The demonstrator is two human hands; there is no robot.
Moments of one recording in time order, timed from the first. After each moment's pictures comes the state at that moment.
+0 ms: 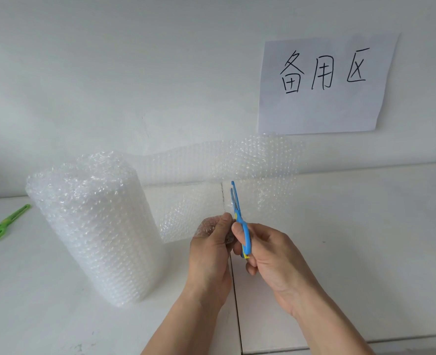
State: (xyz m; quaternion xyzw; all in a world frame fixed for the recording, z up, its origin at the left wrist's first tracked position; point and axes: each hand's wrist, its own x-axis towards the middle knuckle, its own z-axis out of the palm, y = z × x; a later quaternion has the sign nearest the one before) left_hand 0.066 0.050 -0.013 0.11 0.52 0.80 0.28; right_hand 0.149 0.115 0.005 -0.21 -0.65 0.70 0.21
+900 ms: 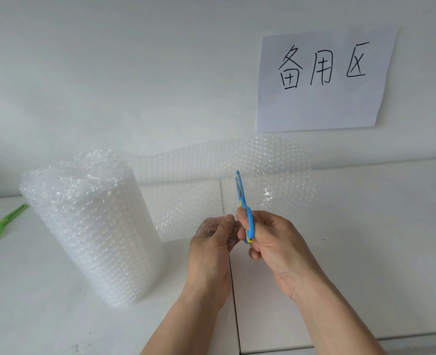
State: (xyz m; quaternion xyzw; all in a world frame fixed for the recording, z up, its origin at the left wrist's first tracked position) left_hand 0.066 0.051 -0.019 0.12 0.53 0.80 0.26; right_hand 0.141 0.128 0.013 -0.25 -0.63 0.70 0.23
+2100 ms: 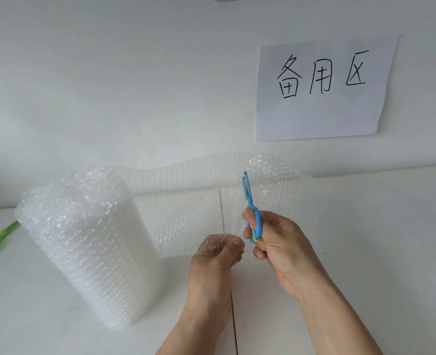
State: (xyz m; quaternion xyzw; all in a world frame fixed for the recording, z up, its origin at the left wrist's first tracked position) left_hand 0.068 0.053 -0.027 0.11 0.59 0.77 0.21; right_hand 0.131 0.149 0.021 -0.25 -0.58 0.74 0.24
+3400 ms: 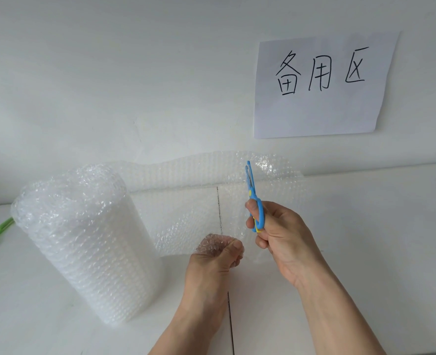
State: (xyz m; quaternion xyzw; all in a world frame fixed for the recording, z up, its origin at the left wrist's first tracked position) left_hand 0.066 0.052 -0.033 0.17 0.59 0.76 0.22; right_hand 0.127 0.164 0.020 -0.24 -0.56 0.74 0.27
